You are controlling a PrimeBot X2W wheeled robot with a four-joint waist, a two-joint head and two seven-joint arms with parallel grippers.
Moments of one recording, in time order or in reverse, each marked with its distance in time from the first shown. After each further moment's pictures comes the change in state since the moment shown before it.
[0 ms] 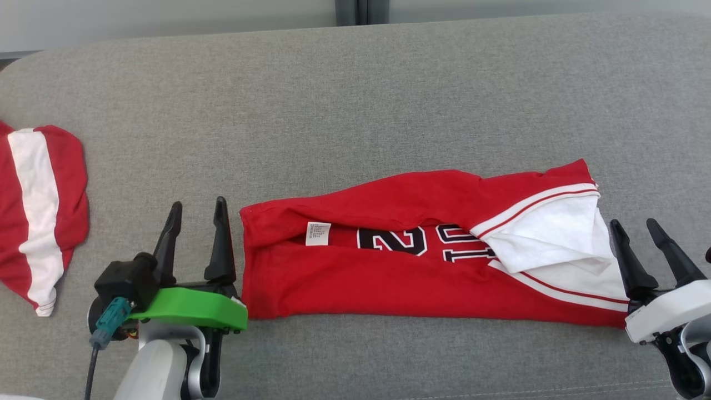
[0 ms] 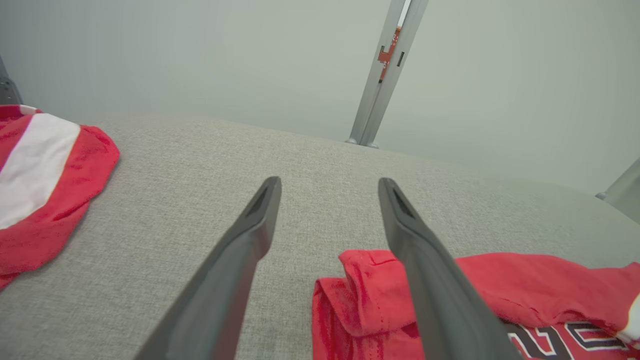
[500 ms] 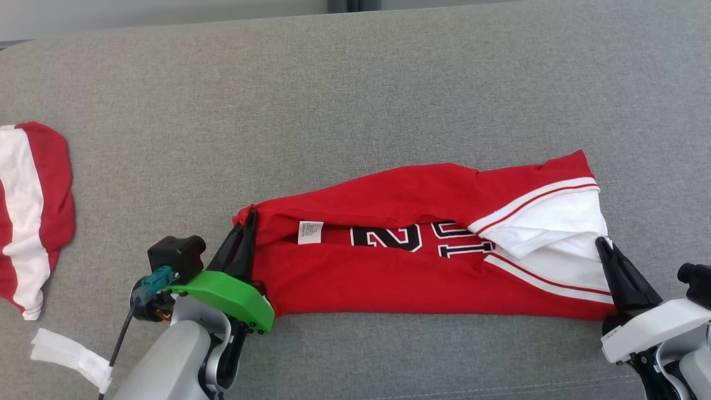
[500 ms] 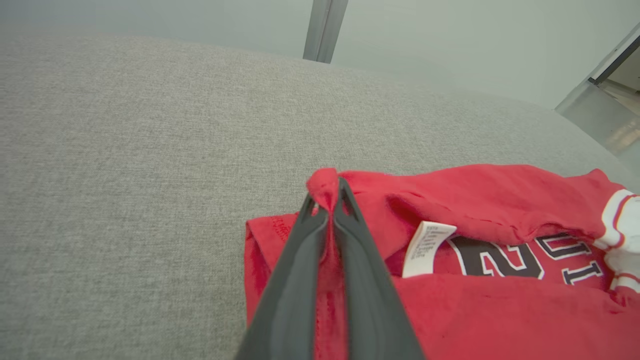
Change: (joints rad) left arm -0.162 0.098 -0.300 0.192 -0.214 -0.020 0.027; right arm 0.008 0.000 0.110 0.009 0.067 0.000 -0.055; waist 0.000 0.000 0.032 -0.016
